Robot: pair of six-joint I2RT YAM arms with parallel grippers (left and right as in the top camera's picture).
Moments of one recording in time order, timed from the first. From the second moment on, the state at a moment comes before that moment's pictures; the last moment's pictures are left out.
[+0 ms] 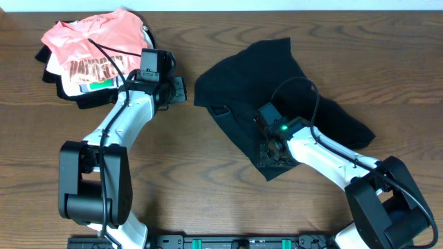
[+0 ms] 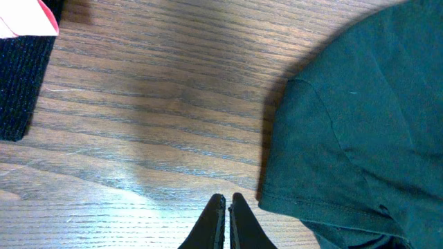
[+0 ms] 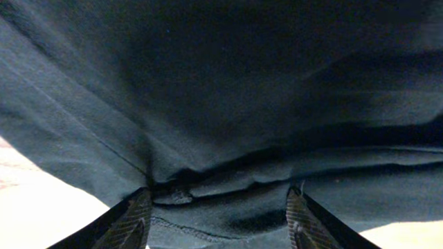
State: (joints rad) left arm -0.13 1.80 1.17 -0.40 0.13 -0.28; right arm 0.58 1.70 0.92 -0.72 0.00 0.62
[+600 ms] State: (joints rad) left arm -0.13 1.80 1.17 -0.40 0.13 -0.28; right arm 0.58 1.70 0.90 -0.72 -0.01 0.58
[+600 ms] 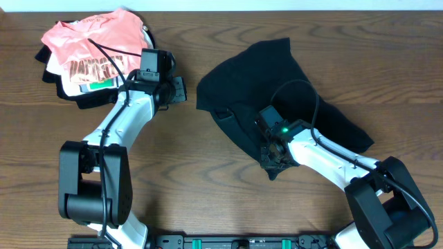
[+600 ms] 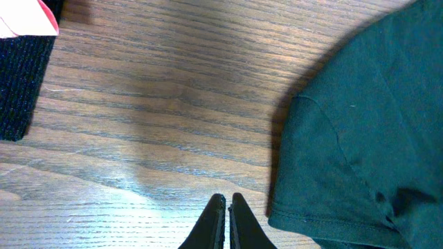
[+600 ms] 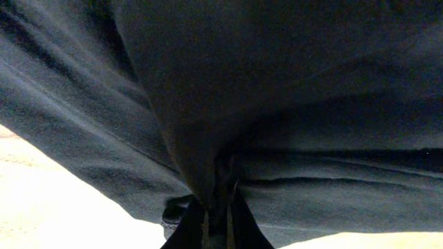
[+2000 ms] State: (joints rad) left arm -0.13 1.80 1.17 -0.44 0.14 -0.28; right arm -0.17 1.64 0.92 -0.50 0.17 -0.01
